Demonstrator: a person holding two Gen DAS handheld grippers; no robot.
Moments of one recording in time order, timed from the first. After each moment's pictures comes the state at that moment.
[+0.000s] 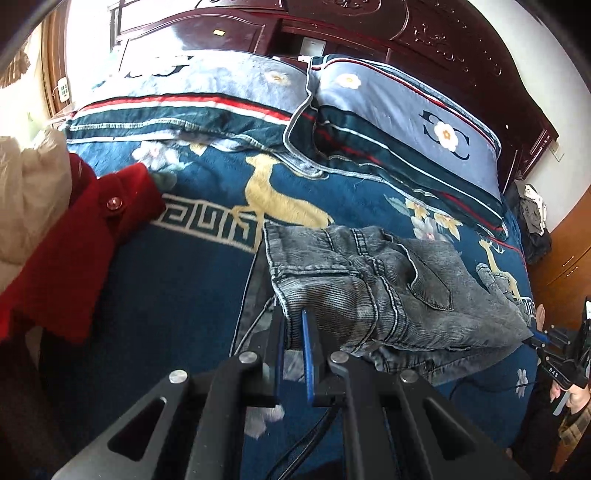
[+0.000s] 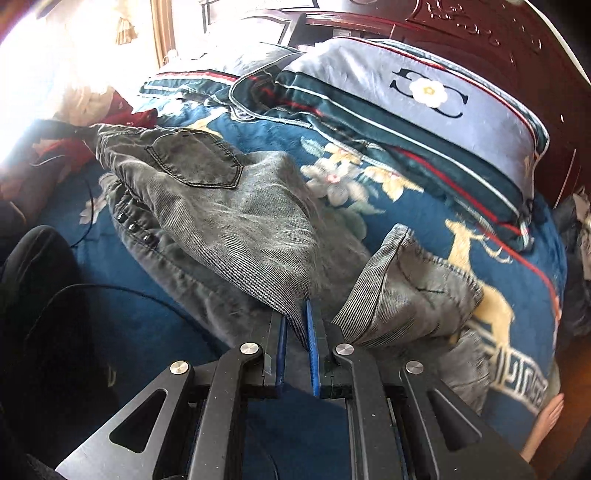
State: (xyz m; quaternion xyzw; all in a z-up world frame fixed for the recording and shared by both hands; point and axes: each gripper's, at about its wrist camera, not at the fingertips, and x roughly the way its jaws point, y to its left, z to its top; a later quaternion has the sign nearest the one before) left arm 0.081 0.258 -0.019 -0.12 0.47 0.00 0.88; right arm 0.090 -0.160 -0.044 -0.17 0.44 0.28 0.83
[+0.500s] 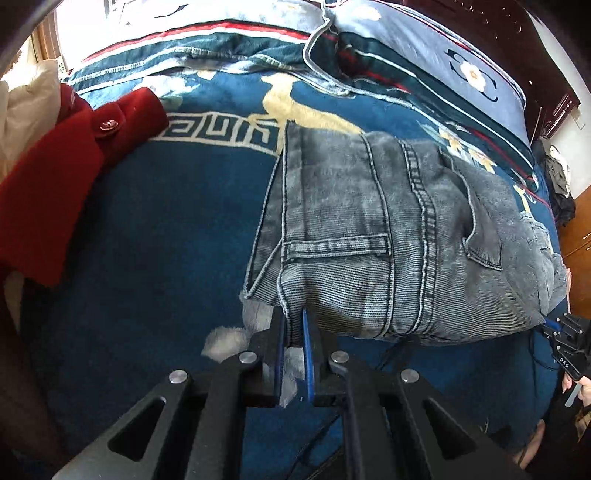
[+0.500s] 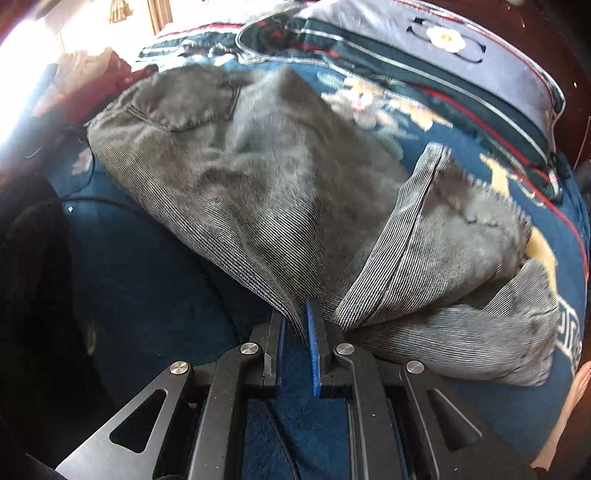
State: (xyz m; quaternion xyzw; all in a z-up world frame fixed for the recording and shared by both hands) left arm 0.070 0.254 -0.105 -0.10 0.55 0.02 0.83; right arm 0.072 -0.154 -0.124 -0.18 0.50 0.27 0.80
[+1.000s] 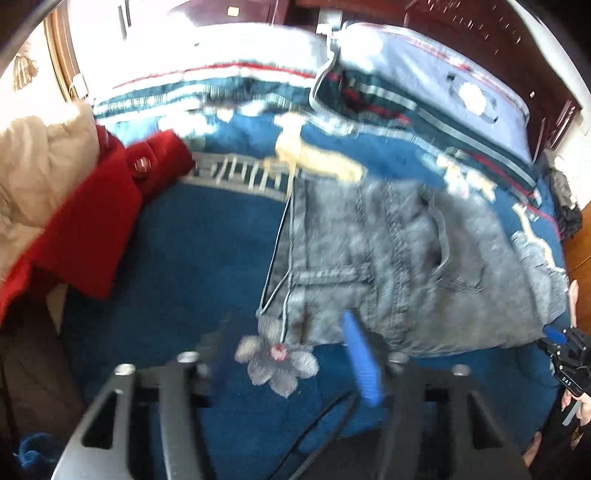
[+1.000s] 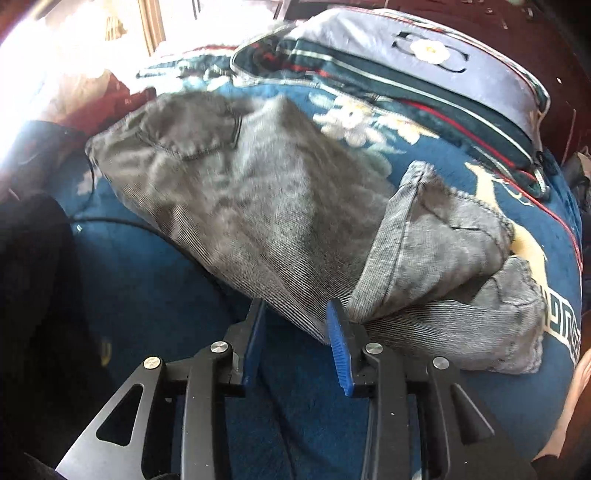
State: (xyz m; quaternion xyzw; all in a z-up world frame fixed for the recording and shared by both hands) left arm 0.052 0.249 -0.037 -0.08 0.50 0.06 0.86; right arm 0.055 -0.170 -0.082 -0.13 0.47 0.27 0.83
